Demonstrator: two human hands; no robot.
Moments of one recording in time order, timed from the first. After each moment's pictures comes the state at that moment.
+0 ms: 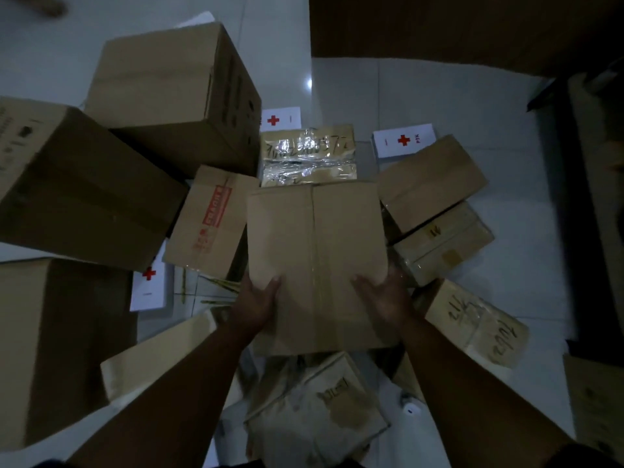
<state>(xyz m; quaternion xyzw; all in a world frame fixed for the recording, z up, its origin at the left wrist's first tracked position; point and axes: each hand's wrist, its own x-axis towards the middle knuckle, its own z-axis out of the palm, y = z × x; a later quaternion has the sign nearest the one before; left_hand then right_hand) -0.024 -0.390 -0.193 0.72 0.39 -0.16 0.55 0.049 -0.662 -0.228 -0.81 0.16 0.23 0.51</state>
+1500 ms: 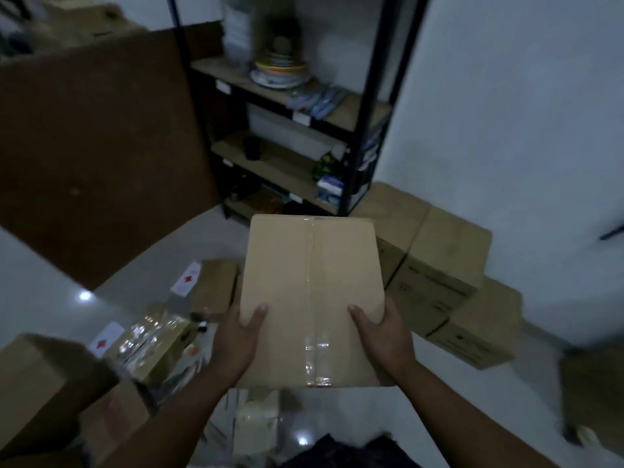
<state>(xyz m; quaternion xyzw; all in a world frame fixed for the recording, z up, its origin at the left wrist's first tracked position) -0.163 -0.551 0.371 0.81 -0.16 -0.22 0.51 -0.372 -0.741 0.401 -0.70 0.52 -0.20 0.45</state>
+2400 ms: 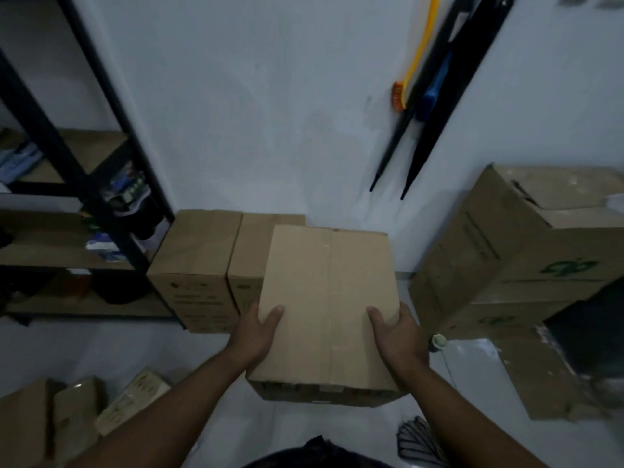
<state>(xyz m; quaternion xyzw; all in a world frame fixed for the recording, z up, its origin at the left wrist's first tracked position) -0.490 -0.949 0.366 0.71 -0.43 -0.41 0.38 -0.781 -0.977 0.401 -0.53 0.75 -0.27 0.31</state>
